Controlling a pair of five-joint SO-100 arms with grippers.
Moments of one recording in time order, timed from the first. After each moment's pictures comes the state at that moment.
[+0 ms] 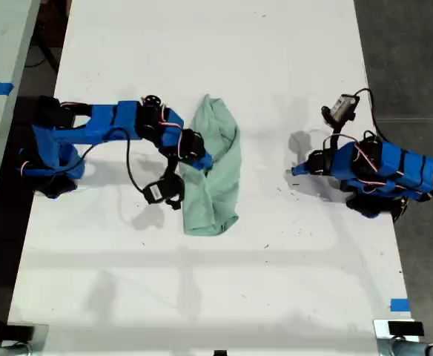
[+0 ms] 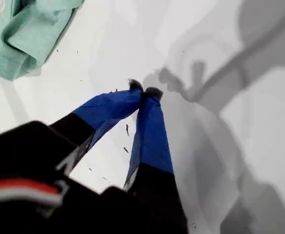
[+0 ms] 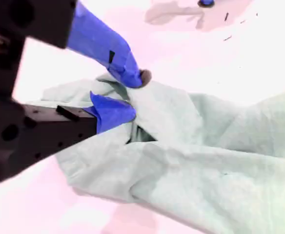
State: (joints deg) arm 0 -8.1 84.1 64.6 77.0 5.9; arm 1 18.9 200.2 174.5 77.0 -21.5
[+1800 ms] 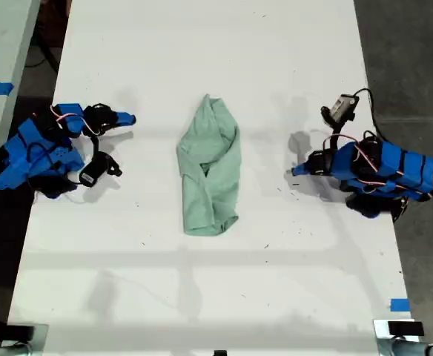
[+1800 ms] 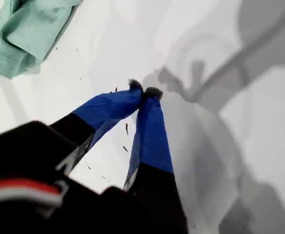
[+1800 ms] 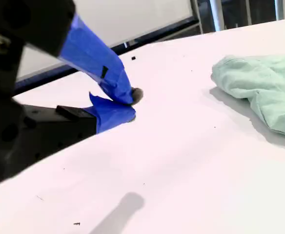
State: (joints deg) arm 0 -43.9 205.7 184.3 57.5 24.1; arm 1 18.8 200.3 174.5 77.2 -22.1
